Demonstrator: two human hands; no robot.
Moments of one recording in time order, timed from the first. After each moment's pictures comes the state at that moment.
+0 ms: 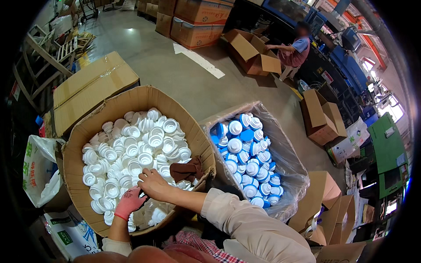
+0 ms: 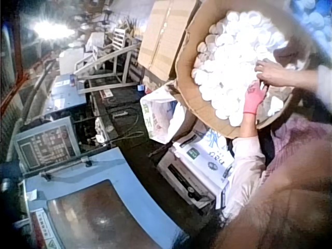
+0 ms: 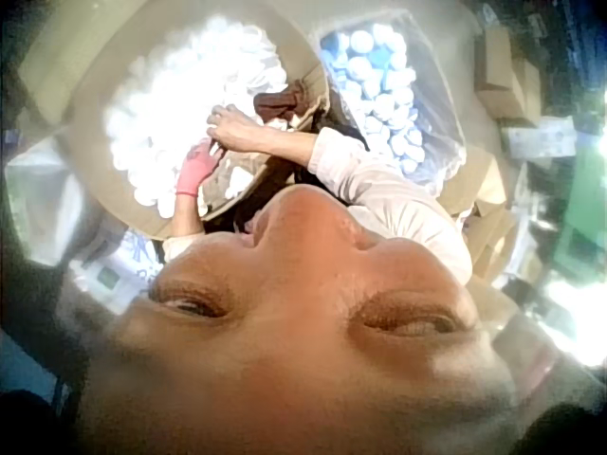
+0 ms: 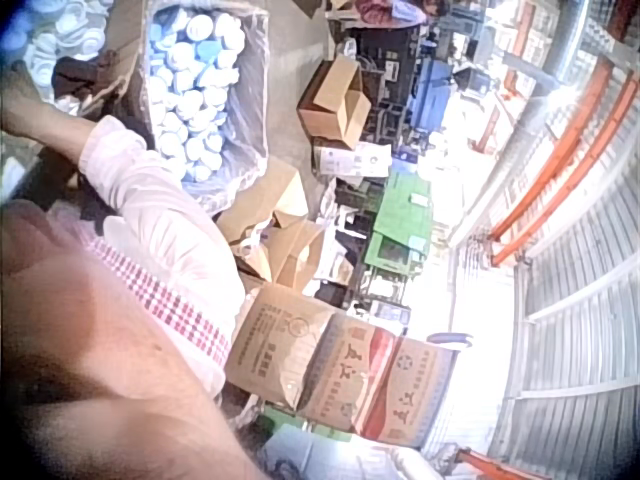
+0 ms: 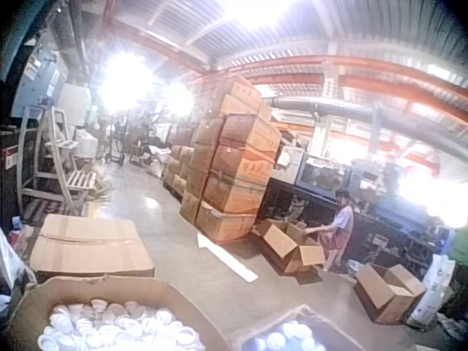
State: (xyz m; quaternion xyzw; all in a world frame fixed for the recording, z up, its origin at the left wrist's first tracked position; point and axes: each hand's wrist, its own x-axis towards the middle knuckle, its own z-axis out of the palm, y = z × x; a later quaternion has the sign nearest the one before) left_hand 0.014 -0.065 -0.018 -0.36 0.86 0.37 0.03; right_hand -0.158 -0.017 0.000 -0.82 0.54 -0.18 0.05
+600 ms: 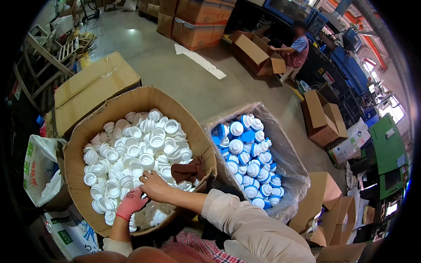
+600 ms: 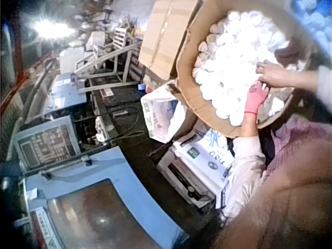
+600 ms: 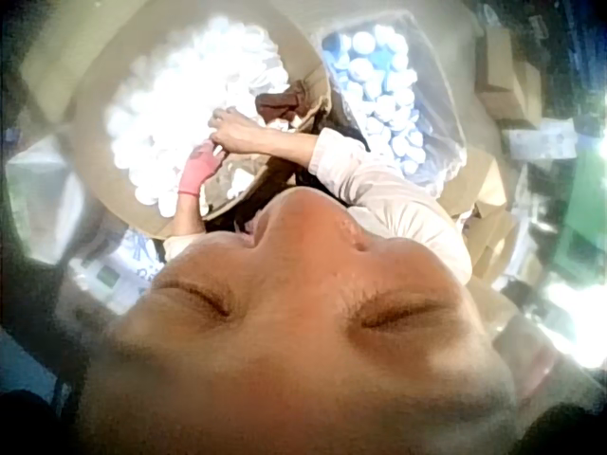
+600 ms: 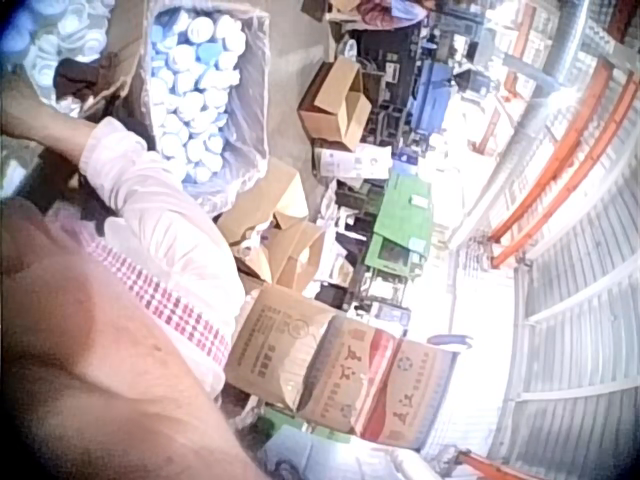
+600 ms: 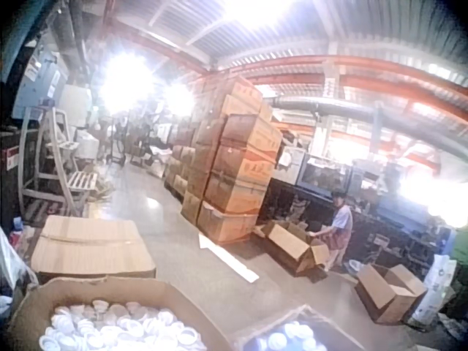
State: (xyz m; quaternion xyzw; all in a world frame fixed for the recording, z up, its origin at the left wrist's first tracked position) left_hand 0.012 -0.064 -0.023 -0.36 0.85 0.37 0.05; right_hand -0.156 -0.014 0.002 -0.82 0.54 -0.16 0.09
